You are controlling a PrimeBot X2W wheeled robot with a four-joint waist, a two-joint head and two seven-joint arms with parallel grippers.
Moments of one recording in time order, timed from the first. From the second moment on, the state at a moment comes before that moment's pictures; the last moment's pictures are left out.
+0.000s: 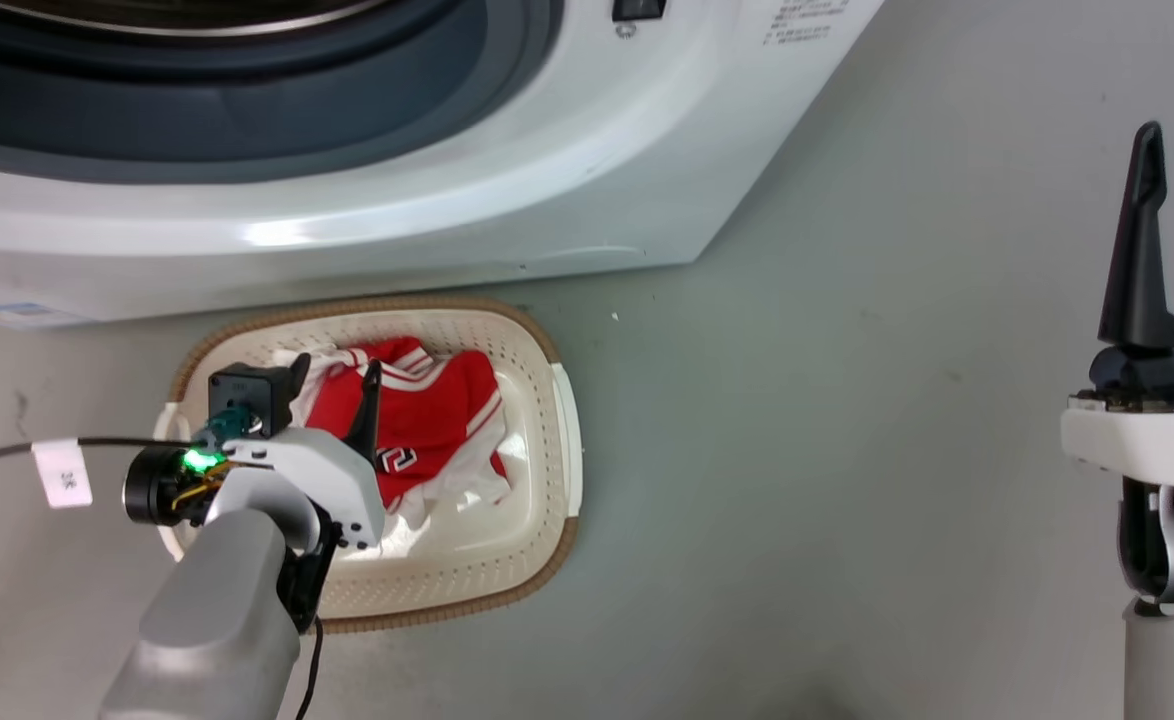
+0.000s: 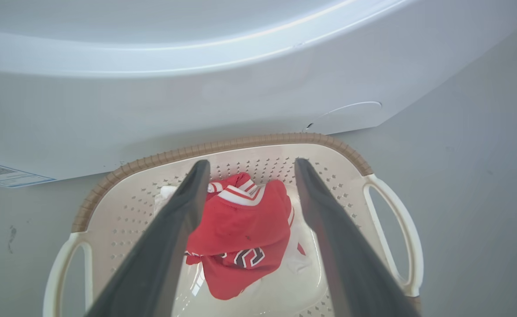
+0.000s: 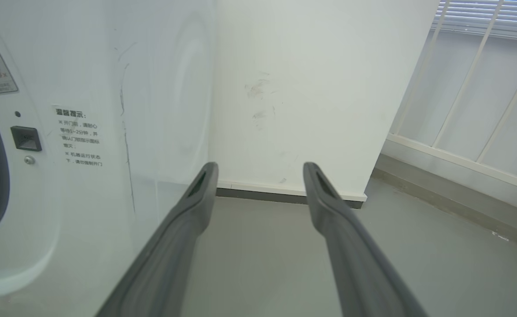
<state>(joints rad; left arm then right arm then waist) -0.63 0.25 -0.35 0.92 -0.40 -0.07 -0.26 -0.34 -0.05 -0.14 -0.12 -0.04 0.13 -0.26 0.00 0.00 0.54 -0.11</state>
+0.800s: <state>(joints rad) -0.34 0.21 -0.07 0.38 -0.25 -0.08 -0.26 -0.24 -0.05 -0.15 -0.08 -0.03 0.13 -0.26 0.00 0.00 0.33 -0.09</state>
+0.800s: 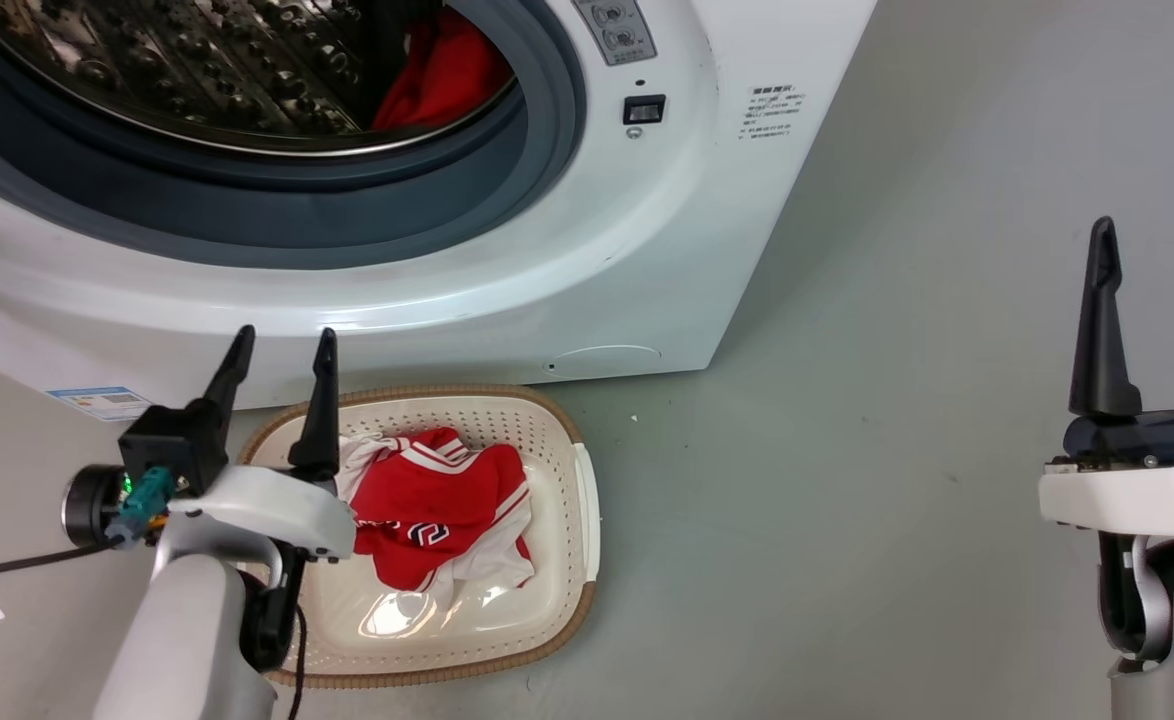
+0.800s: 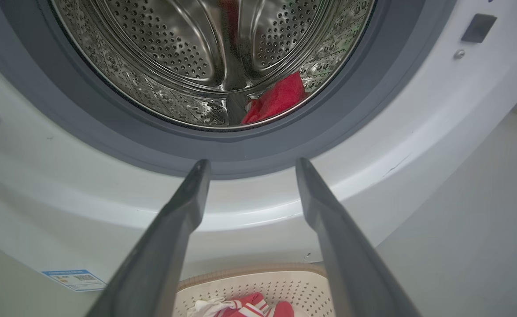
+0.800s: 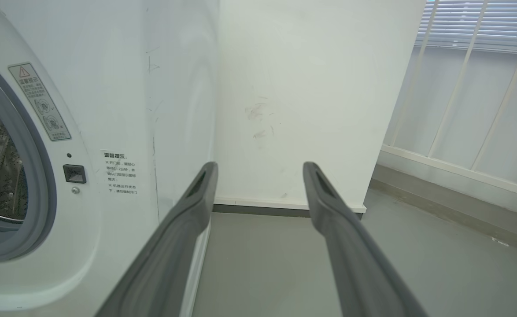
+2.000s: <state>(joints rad) -1.42 0.53 -0.30 0.63 -0.61 -0.13 0.50 -0.31 -0.05 -0.11 -0.16 0.06 0.13 -0.26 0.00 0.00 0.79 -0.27</state>
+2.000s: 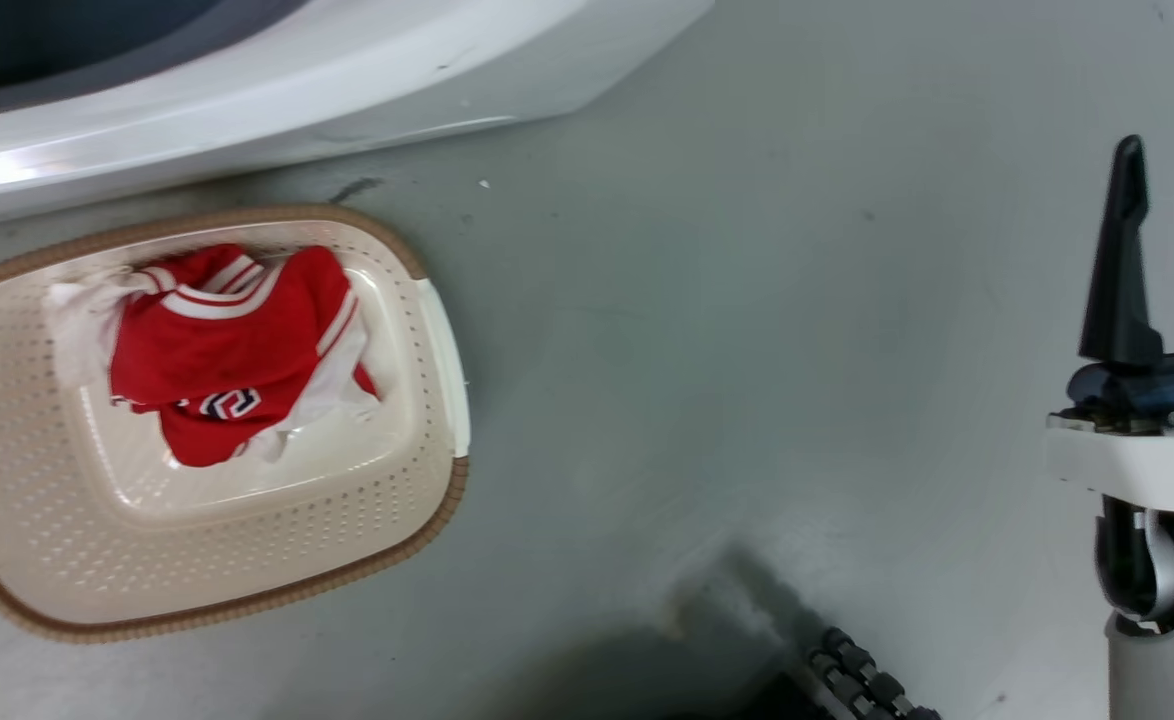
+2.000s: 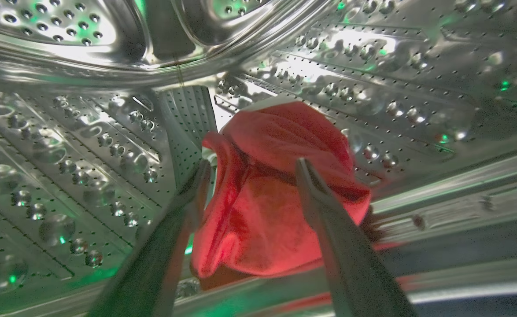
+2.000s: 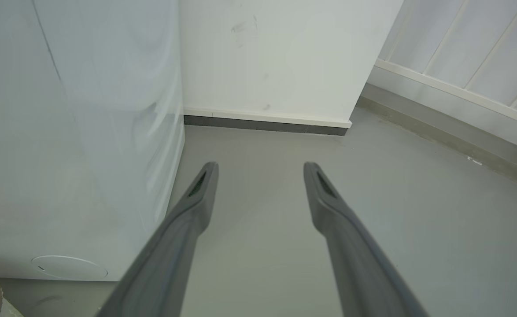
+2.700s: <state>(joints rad) -1.65 0.54 -0.44 0.86 -0.57 -0.12 0.72 -0.30 -0.05 -0.02 -0.17 0.13 0.13 -0.26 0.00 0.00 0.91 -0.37</state>
